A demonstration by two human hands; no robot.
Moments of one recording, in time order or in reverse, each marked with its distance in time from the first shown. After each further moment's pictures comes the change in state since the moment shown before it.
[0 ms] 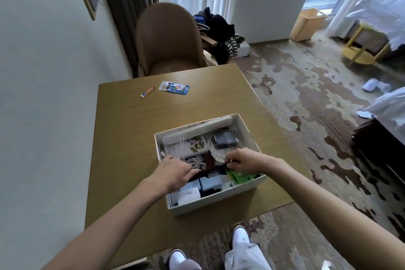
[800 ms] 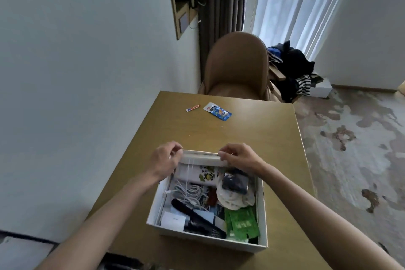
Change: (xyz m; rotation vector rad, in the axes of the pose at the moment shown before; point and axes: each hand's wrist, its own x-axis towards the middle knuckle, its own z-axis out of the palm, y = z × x) left_hand 0.017 0.000 -0.060 -0.584 0.557 -0.671; right_hand 0.090 -0.001 -0.092 0.332 0.094 -0.381
